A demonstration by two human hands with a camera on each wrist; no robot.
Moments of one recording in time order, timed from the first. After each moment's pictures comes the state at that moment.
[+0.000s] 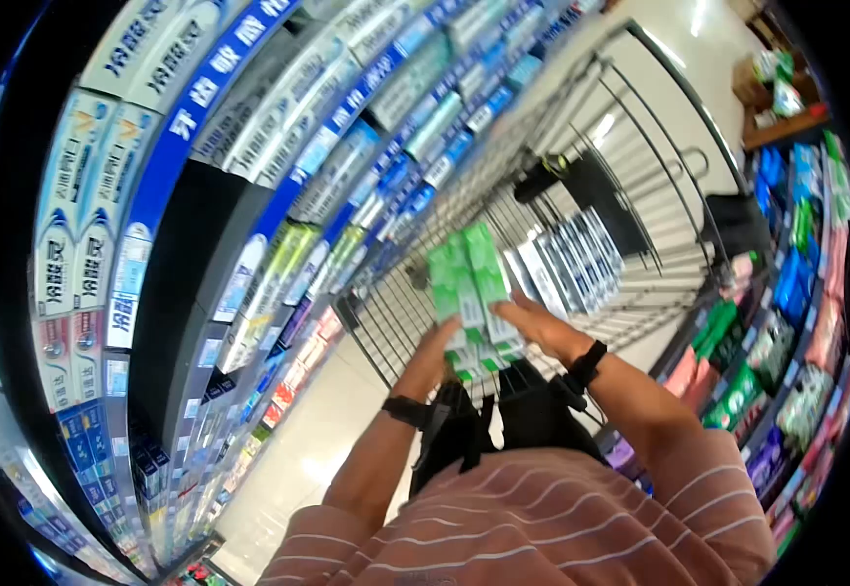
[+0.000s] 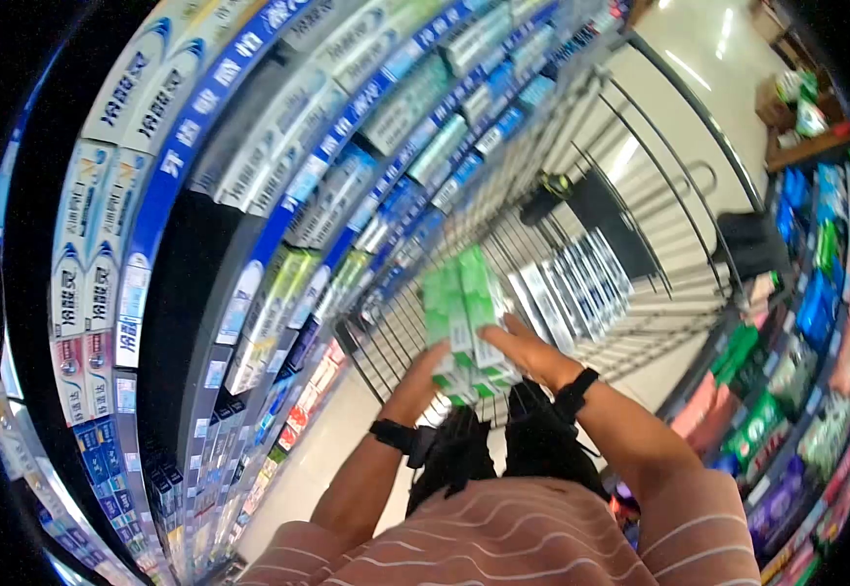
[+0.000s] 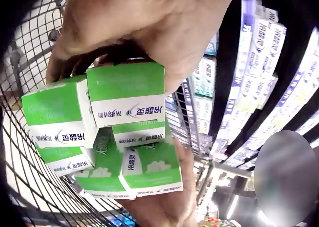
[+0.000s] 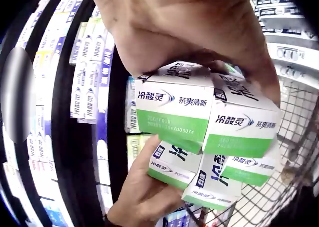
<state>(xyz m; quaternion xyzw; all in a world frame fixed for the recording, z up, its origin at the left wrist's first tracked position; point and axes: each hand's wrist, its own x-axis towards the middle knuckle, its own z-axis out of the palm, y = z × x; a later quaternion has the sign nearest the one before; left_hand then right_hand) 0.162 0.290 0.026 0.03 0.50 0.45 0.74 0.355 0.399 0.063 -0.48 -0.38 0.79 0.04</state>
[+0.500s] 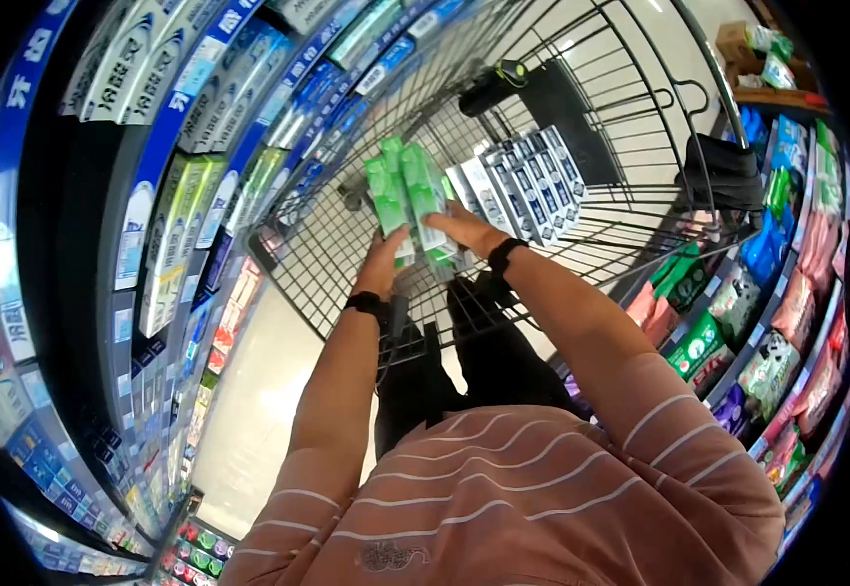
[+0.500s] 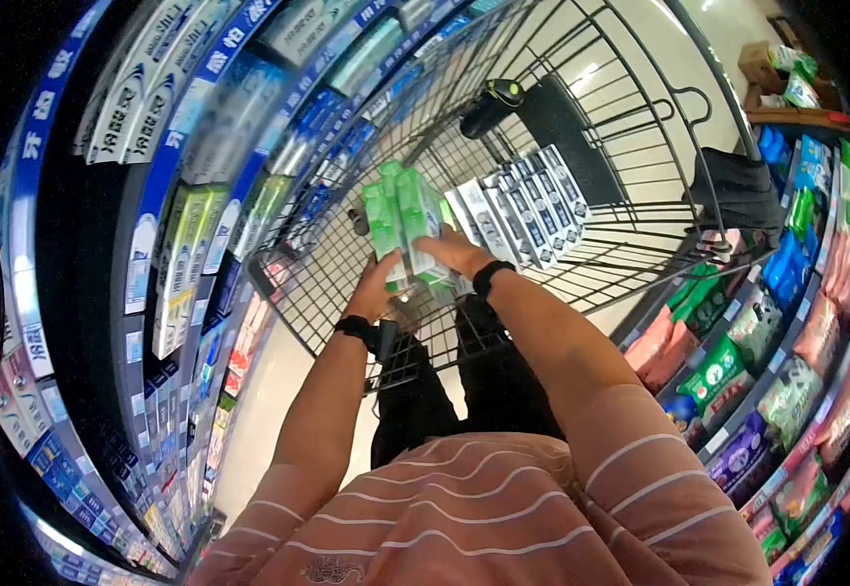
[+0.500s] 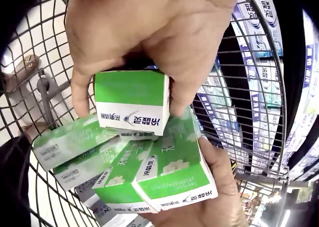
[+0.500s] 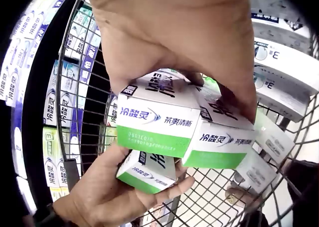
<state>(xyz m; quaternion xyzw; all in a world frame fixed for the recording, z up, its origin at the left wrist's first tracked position) 0.181 0.310 -0.109 0.03 0.65 0.34 0.68 0.356 0.421 -0.110 -0.53 -0.45 0.71 -0.09</state>
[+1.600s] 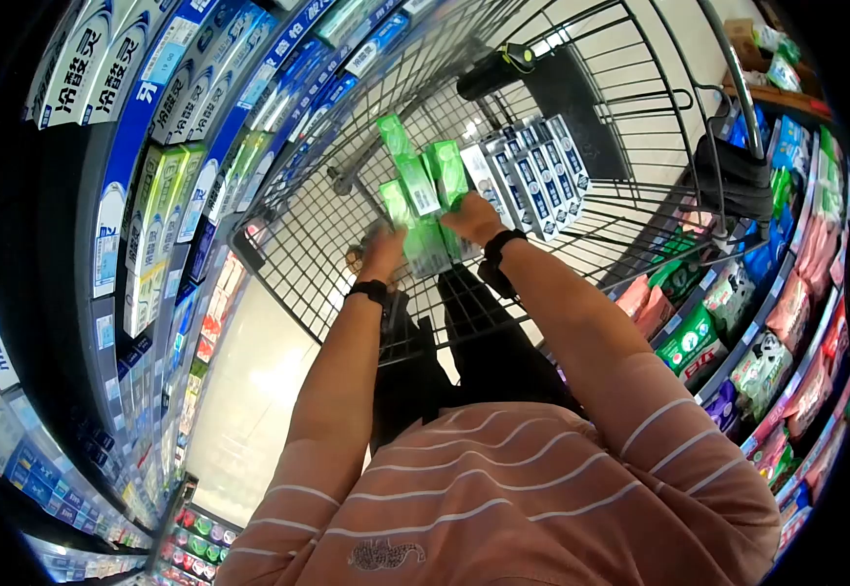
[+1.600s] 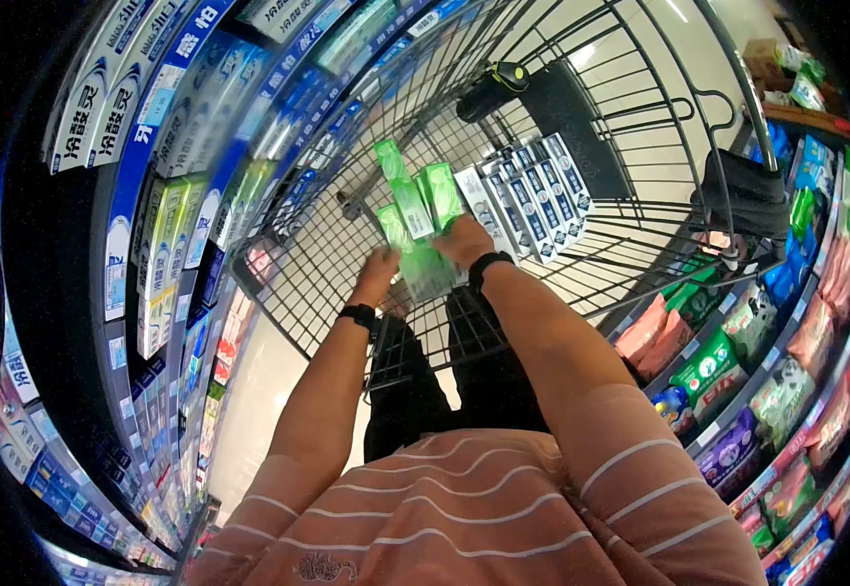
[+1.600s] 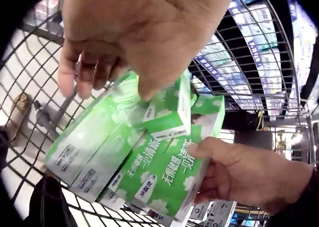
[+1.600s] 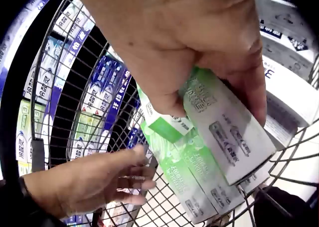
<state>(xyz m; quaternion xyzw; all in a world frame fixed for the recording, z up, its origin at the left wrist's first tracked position) 0.183 0.283 -0.216 0.33 0.76 0.12 0.54 0.373 0.419 -0.146 -0.61 -0.61 0.48 -0.18</state>
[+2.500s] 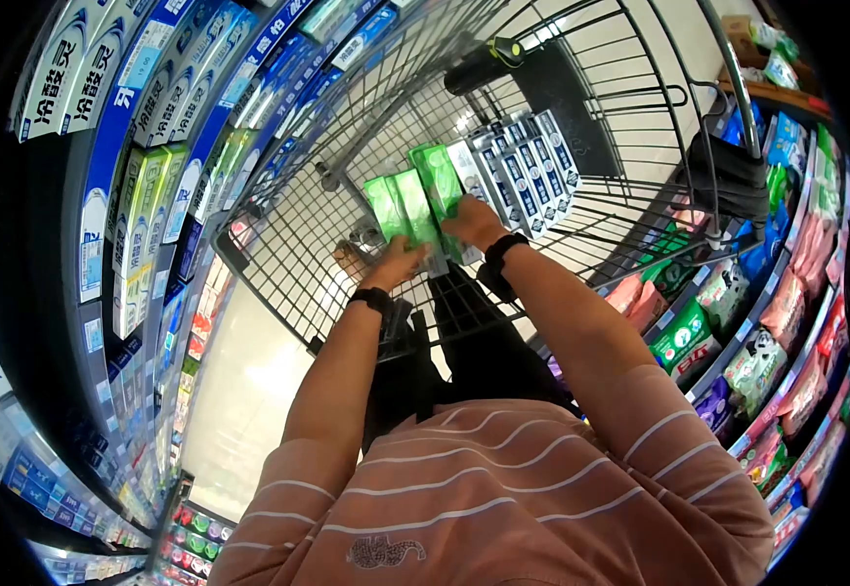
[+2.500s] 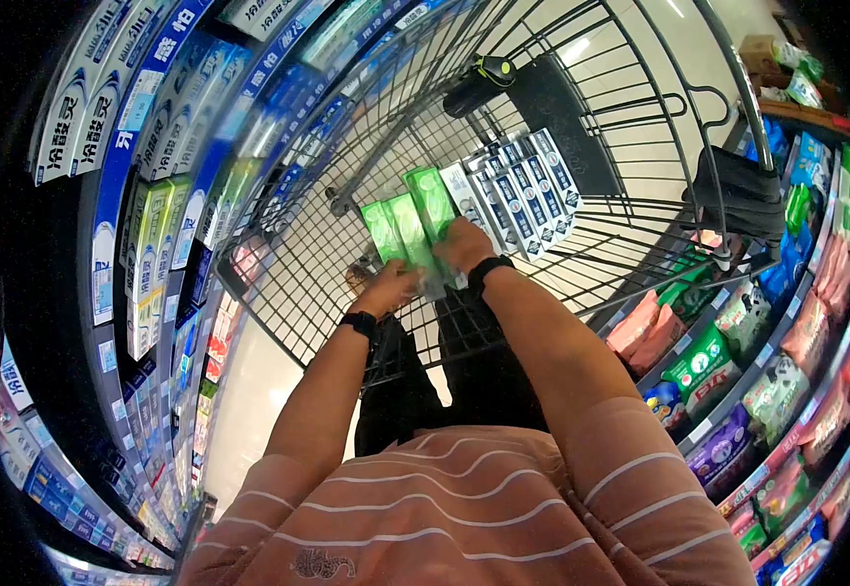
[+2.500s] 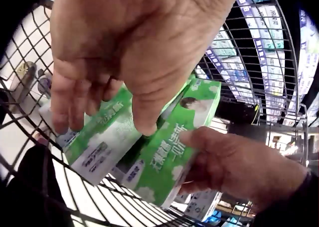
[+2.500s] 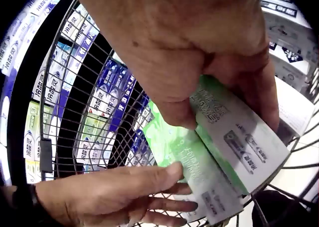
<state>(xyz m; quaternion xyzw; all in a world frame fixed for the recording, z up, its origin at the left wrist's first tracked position) 0.229 0.294 -0.151 0.12 0.65 0.14 0.74 0.402 0.417 -0.139 -0.55 -0.66 0.48 -0.18</state>
